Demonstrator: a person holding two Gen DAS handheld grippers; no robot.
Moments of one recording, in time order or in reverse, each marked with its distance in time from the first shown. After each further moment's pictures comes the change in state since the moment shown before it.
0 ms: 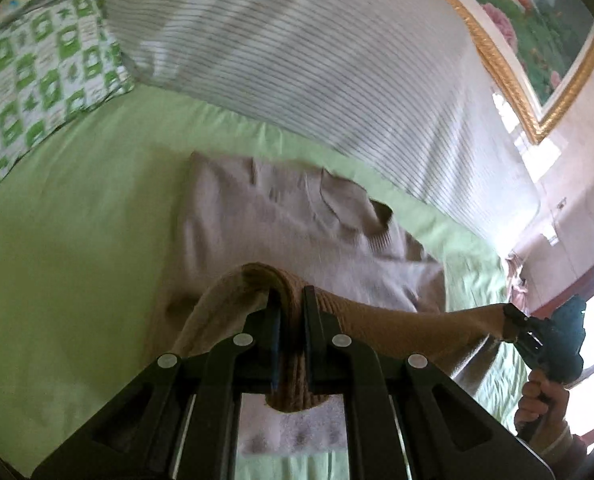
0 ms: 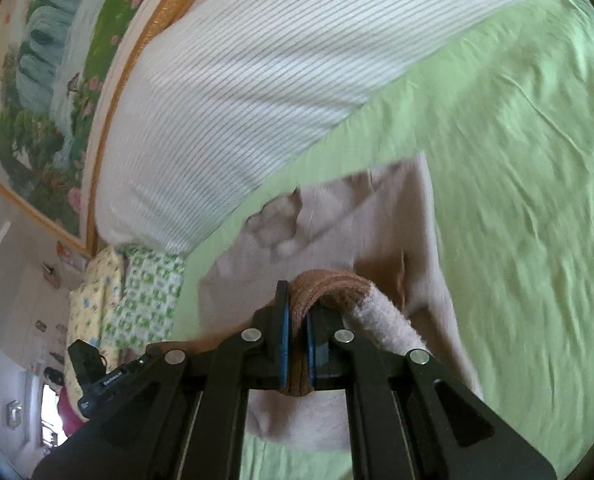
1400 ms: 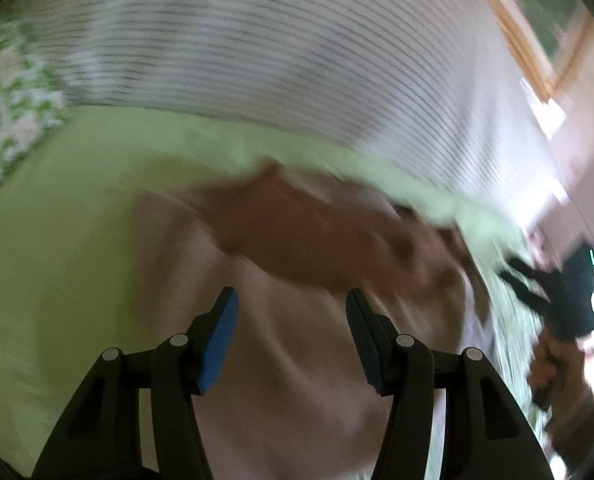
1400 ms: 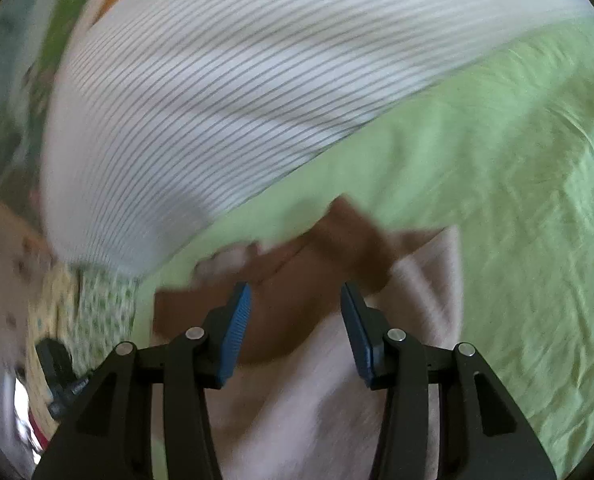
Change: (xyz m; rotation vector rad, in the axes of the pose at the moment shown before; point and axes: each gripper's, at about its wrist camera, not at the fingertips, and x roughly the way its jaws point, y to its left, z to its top) left arm 0.092 -0.018 0.035 0.190 0.100 -0.004; right arm 0.087 -0.012 0.060 -0.099 0.024 -0.086
